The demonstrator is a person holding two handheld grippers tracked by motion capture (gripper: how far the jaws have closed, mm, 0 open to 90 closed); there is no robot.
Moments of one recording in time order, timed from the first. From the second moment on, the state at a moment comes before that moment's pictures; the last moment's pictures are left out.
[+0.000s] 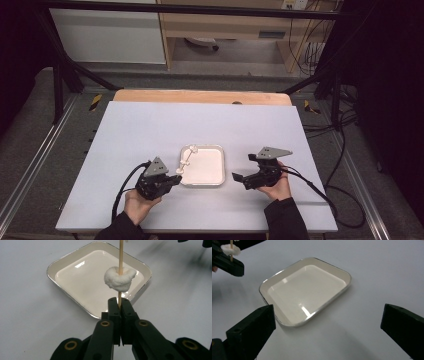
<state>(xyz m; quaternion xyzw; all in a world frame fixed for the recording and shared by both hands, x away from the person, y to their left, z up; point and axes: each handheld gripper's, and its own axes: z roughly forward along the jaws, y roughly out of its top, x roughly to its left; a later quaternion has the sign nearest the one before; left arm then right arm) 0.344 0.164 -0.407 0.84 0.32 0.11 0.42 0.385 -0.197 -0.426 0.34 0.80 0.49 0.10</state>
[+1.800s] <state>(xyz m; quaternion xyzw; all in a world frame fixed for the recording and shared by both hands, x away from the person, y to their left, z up) 0.390 0.118 -0.421 0.88 0.37 0.10 0.29 0.365 -0.258 -0.443 0.37 0.79 0.46 0.14</state>
